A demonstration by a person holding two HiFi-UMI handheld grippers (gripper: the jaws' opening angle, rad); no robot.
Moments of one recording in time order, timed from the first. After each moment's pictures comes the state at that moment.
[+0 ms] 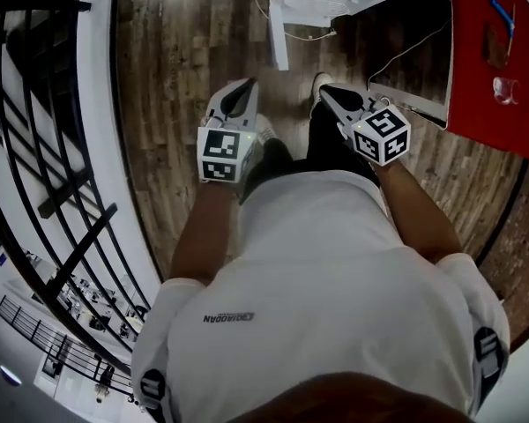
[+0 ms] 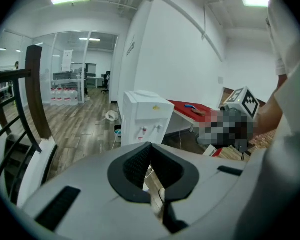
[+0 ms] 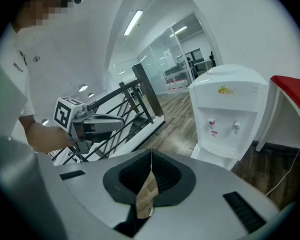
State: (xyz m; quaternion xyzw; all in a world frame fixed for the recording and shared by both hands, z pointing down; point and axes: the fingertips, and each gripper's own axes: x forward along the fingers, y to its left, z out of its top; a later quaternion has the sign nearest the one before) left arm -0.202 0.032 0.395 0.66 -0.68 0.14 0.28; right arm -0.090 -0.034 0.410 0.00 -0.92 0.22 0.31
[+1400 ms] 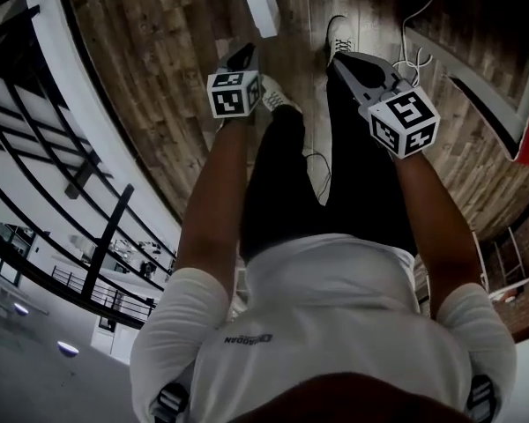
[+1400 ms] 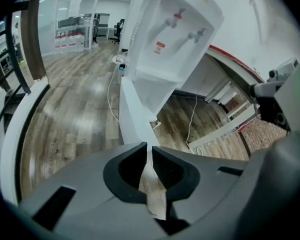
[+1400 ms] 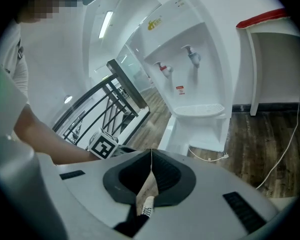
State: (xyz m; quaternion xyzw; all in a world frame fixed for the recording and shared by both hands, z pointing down) left arm -0.171 0.006 0.781 0.56 -0.63 0.20 0.51; right arm -0.047 -0.090 0.634 0.05 -0.89 0.31 0.33
